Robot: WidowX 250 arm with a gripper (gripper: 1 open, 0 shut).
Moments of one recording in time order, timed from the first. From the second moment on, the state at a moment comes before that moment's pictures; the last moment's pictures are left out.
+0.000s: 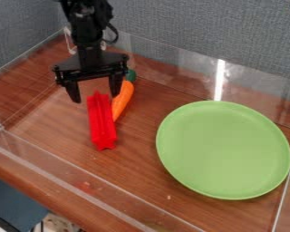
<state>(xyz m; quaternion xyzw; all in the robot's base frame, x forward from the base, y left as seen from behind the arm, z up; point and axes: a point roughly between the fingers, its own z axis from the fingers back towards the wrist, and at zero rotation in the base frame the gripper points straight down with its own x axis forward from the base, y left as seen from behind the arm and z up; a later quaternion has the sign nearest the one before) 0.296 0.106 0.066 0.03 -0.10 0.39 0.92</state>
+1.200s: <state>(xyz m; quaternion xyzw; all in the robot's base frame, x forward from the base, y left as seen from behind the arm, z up) 0.301 0.096 0.105 0.01 -0.14 0.39 0.91</state>
